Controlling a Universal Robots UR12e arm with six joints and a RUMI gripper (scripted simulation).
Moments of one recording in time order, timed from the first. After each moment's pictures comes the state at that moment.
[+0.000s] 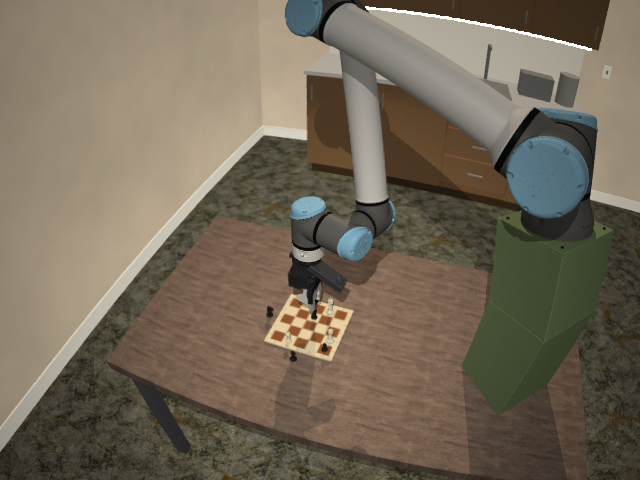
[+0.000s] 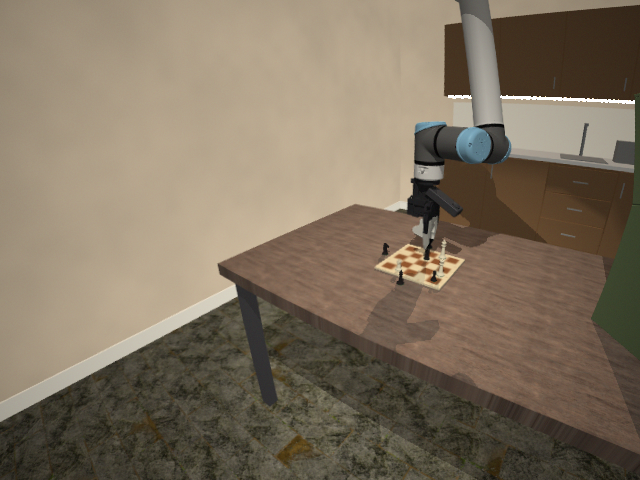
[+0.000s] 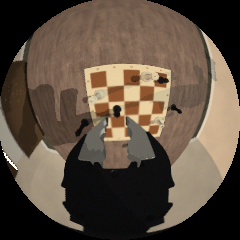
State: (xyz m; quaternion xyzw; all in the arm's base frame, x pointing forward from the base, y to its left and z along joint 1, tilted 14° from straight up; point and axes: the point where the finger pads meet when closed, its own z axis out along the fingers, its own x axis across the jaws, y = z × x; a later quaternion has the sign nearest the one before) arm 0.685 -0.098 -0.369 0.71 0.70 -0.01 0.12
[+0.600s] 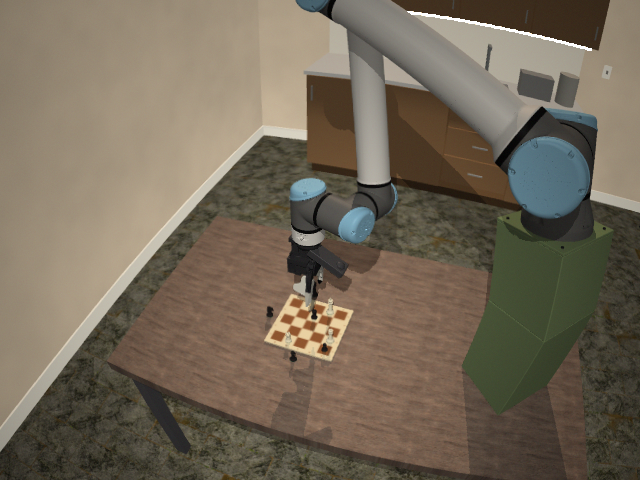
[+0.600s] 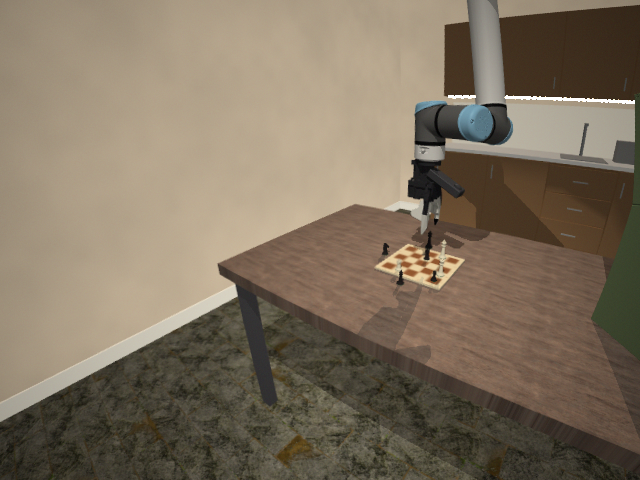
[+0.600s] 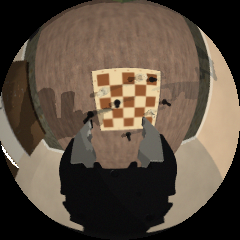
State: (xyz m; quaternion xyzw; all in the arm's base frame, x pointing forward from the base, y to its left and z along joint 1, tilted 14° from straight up) arm 0.676 -0.087 -0.314 0.71 0.70 -0.01 0.12
